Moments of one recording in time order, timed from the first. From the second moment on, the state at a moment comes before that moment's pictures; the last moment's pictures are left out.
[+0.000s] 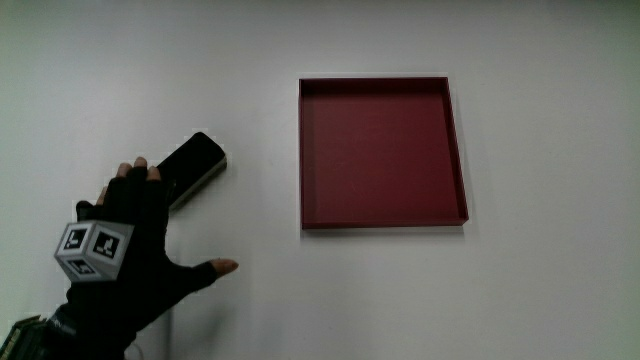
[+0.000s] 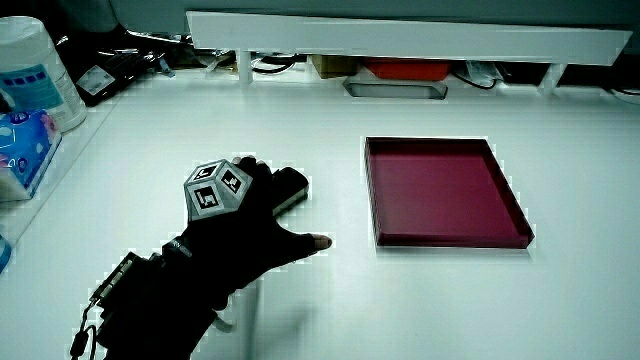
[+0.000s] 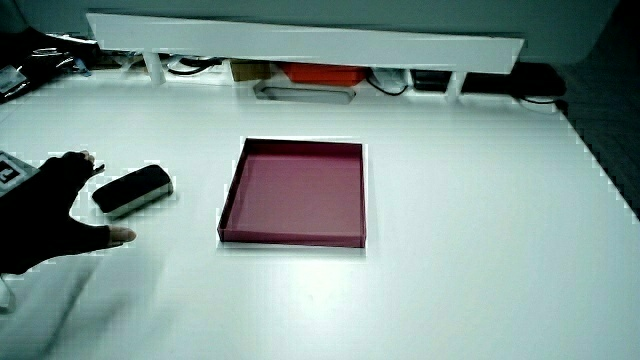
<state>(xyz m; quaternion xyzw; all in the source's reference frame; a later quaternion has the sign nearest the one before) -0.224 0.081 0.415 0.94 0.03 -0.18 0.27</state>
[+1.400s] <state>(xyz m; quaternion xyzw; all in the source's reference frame) -0.266 -0.036 0.505 0.90 -0.10 -0.18 0.38</state>
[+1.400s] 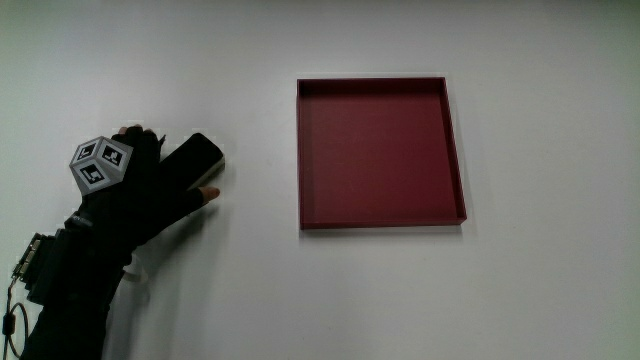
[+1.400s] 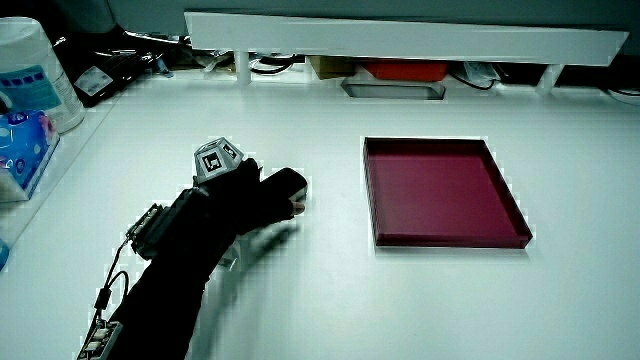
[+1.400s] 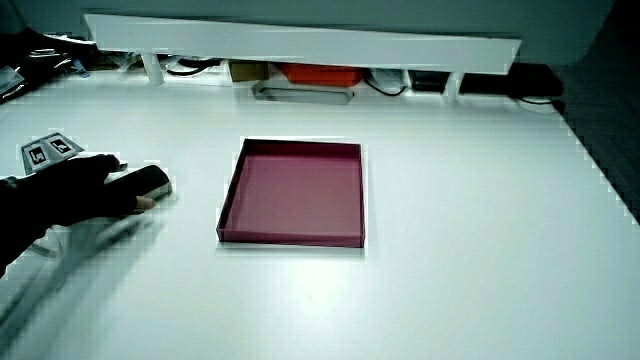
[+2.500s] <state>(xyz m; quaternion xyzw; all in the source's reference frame) -0.264 -0.030 0.505 0.94 -0.10 -0.18 0.28</state>
